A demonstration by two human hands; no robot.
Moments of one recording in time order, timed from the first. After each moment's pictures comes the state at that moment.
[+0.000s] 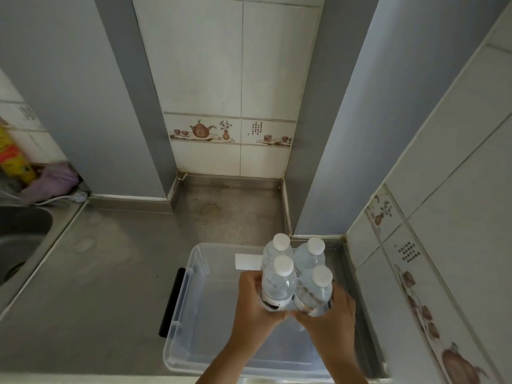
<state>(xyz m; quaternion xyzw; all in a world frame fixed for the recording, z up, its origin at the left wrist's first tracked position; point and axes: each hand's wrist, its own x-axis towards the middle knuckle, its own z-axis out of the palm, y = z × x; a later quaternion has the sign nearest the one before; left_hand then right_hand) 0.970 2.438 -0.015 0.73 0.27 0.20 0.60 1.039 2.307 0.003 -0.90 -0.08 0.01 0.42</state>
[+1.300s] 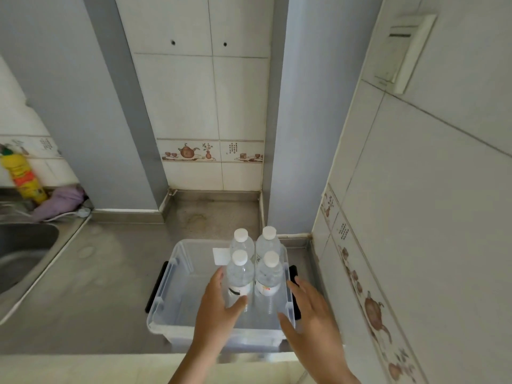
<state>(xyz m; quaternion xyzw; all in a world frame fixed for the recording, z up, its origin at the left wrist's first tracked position) 0.914 2.399 0.031 0.80 0.33 0.15 0.47 0.992 2.217 0.050 -0.90 -0.34 -0.05 0.27</state>
